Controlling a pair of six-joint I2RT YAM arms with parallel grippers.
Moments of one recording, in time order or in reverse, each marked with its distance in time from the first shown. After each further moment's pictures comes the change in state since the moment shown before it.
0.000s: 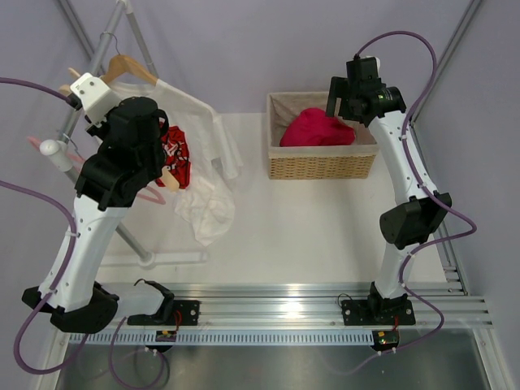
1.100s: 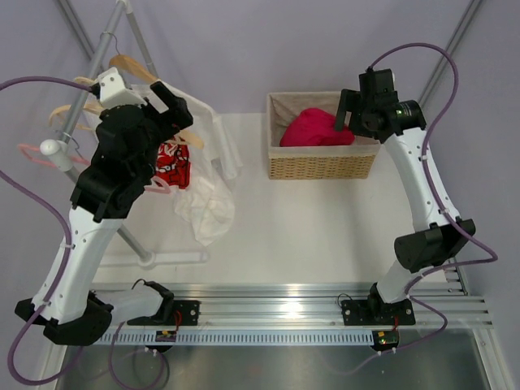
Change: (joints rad) left arm 0.025 -0.081 -0.112 0.182 0.621 0.017; right arm -0.001 -0.196 -0.182 -0.070 -0.034 0.053
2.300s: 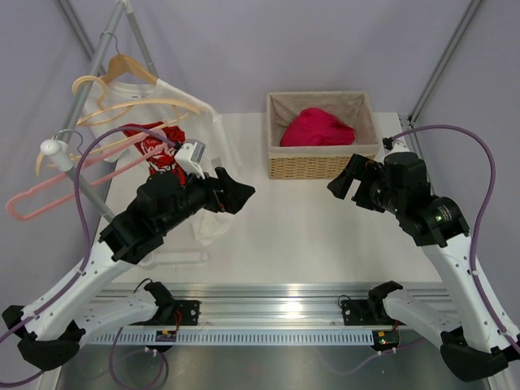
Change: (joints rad) left arm -0.302 -0.288 -0.610 0.236 0.590 -0.059; right arm 0.153 -0.784 -0.737 0.116 -0.261 0.313
